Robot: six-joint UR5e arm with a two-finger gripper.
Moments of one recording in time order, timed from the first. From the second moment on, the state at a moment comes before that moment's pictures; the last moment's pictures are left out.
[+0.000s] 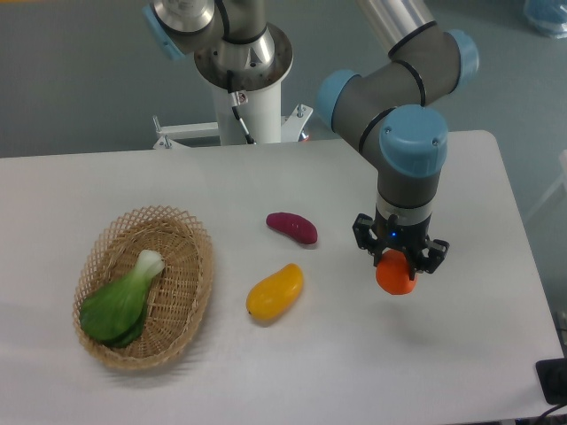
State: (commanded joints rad) arm 2.57 -1.97 -1.55 -1.02 1.58 1.07
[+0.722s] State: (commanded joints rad) arm 2.56 -1.97 -1.56 -1.02 1.59 1.02
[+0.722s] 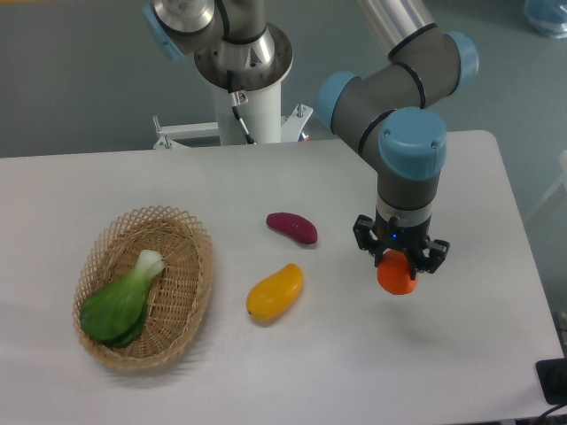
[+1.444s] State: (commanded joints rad) arm 2.53 -2.02 -1.60 -1.00 1.61 0.97
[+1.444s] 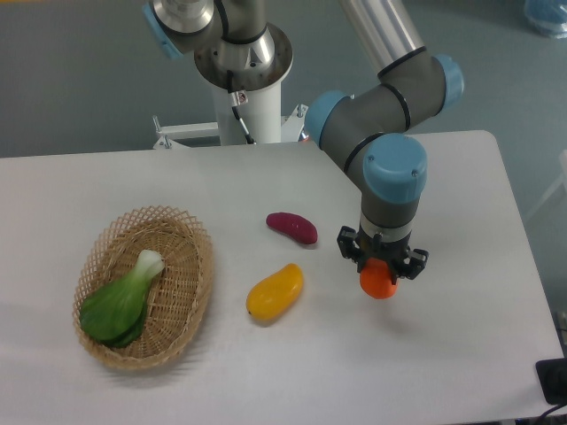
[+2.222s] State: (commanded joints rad) arm 2.49 -2.07 -1.62 -0.97 1.68 0.91
